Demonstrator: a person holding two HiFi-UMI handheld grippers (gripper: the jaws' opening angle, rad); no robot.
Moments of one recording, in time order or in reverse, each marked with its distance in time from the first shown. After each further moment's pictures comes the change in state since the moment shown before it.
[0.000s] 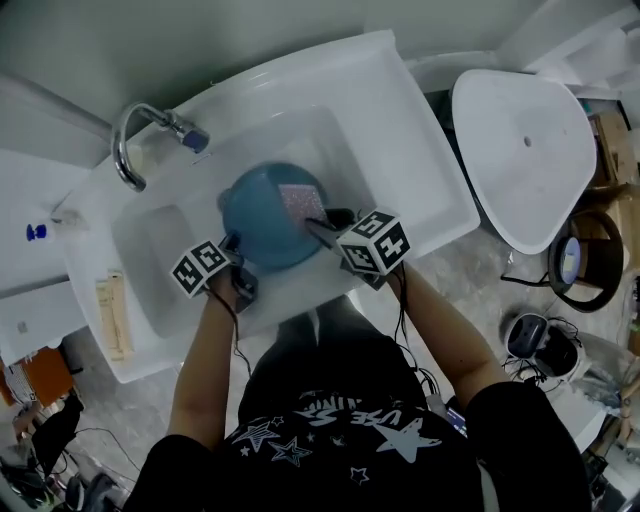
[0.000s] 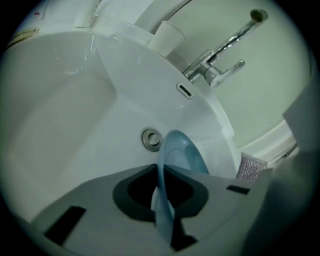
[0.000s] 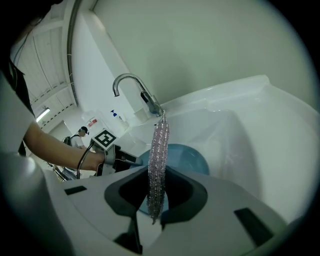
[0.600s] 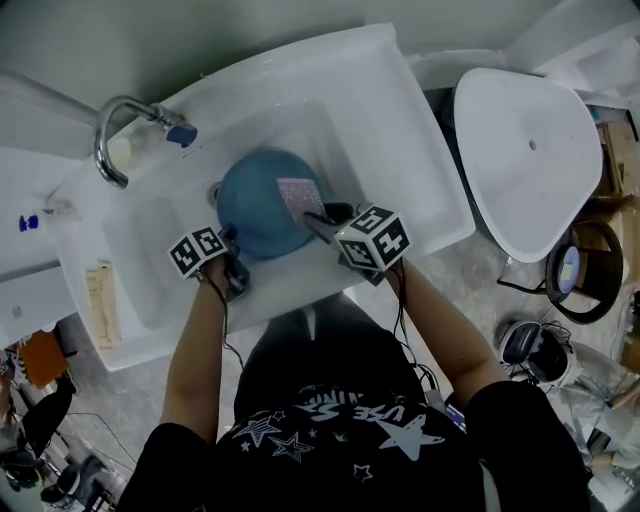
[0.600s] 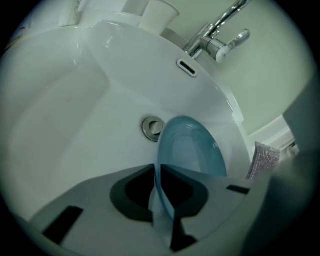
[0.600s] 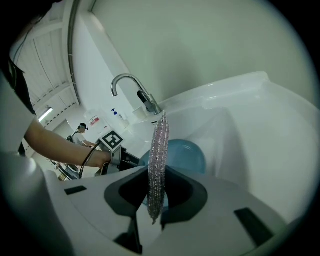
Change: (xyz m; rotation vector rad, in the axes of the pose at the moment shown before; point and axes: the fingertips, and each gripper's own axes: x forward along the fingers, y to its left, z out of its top) left arm 0.028 0.003 -0.019 0.070 0.100 0.092; right arm -0.014 -0.023 -0.007 -0.005 0.026 0.030
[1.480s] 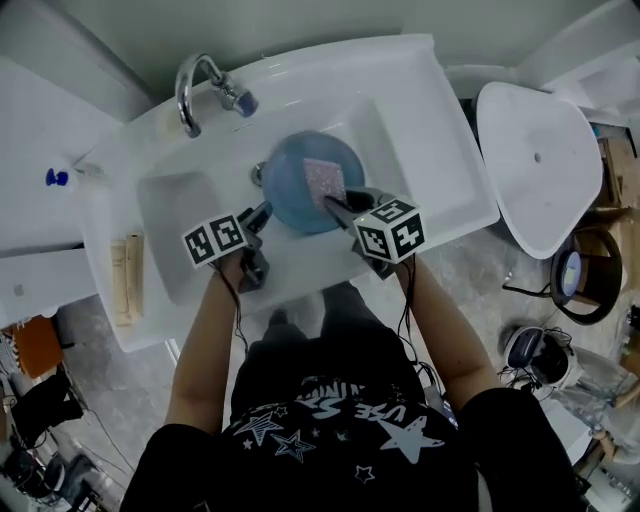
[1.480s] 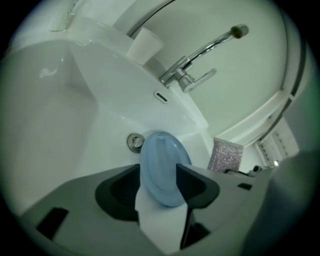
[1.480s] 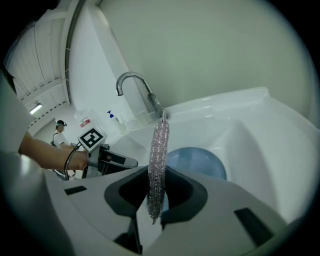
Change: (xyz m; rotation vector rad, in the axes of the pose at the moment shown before) left arm -0.069 -0.017 0.022 0.120 -0.043 -0.305; right arm 0.031 0.057 0.027 0.003 -0.070 -0.135
